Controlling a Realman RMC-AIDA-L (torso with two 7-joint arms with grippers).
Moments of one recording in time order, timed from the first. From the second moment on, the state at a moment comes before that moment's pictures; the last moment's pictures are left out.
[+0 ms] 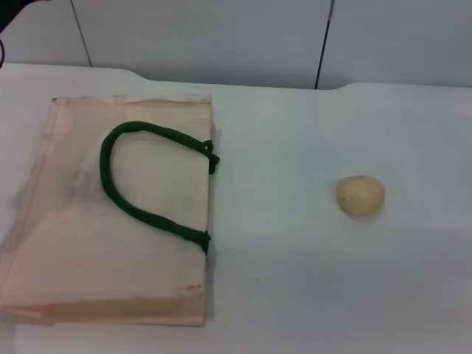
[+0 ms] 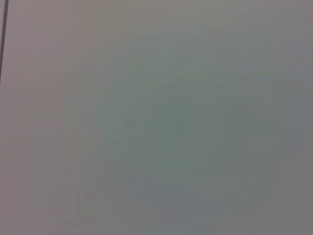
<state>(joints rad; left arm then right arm) -0.52 -2.03 0.83 0.70 -2.09 -0.90 2.16 0.73 2.03 0.15 -0.19 1.57 1.02 -2.74</state>
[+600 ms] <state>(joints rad) -0.45 -2.04 0.84 1.02 -1.60 -0.91 1.58 0.73 2.03 0.14 -0.19 1.56 1.02 -2.69</state>
